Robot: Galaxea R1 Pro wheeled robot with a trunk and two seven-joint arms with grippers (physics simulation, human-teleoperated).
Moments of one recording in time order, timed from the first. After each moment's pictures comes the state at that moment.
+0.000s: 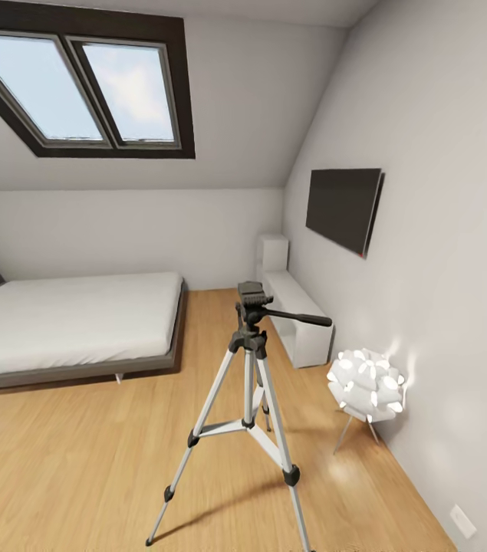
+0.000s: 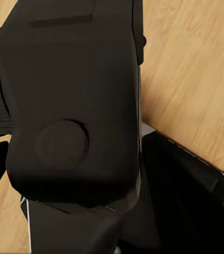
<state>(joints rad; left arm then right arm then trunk) -0.24 0.02 -0.59 0.00 1.16 -0.01 0.06 -0.17 -0.18 0.12 0.03 0.00 -0.09 0.21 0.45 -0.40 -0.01</state>
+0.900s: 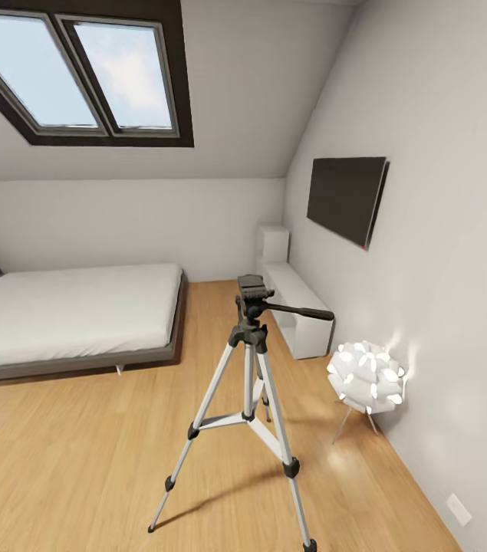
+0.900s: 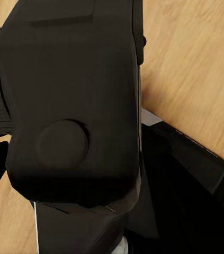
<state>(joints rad) -0.24 0.02 -0.59 0.00 1.16 -0.01 0.06 -0.17 -0.18 0.12 0.03 0.00 -0.09 0.21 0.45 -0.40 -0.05</state>
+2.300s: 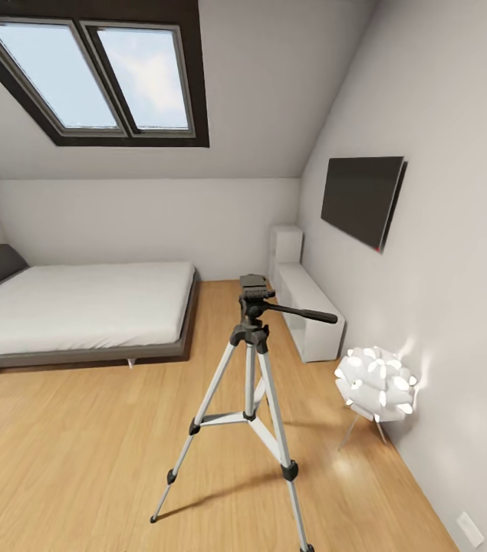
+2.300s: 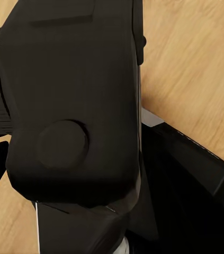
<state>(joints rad) -0.24 0.03 -0.59 0.00 1.16 -0.01 0.06 -0.17 -0.18 0.12 0.03 0.00 -0.09 0.21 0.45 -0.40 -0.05</state>
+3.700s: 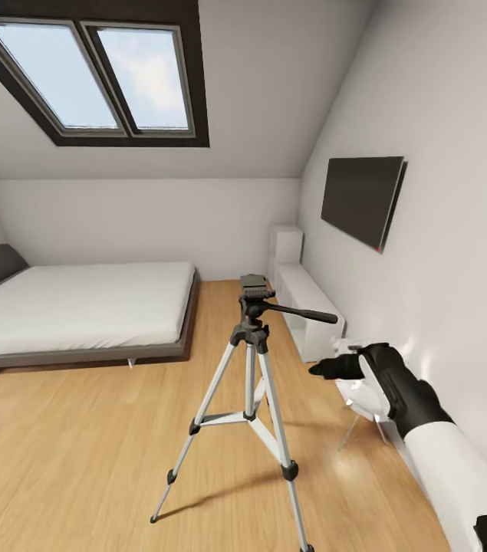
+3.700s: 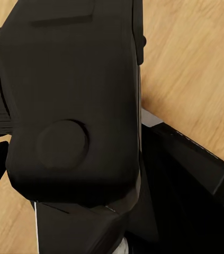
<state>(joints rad) -0.24 0.02 -0.59 0.00 1.16 -0.01 0.06 -0.81 -0.14 0.11 -0.91 -0.05 0.91 0.31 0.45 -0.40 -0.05</state>
